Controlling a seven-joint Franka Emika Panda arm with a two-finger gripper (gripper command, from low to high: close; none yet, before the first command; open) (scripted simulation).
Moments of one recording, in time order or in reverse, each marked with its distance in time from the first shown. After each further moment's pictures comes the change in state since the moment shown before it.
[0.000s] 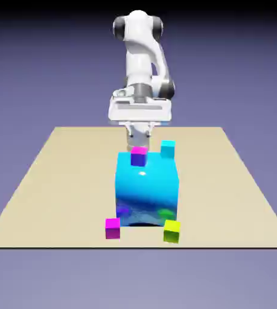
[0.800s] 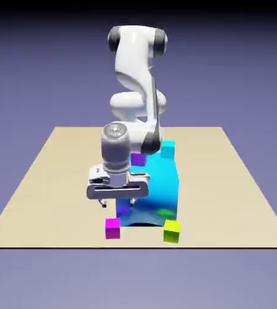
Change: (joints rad) arm 0.110 0.870 -0.258 0.615 0.057 -0.738 -0.188
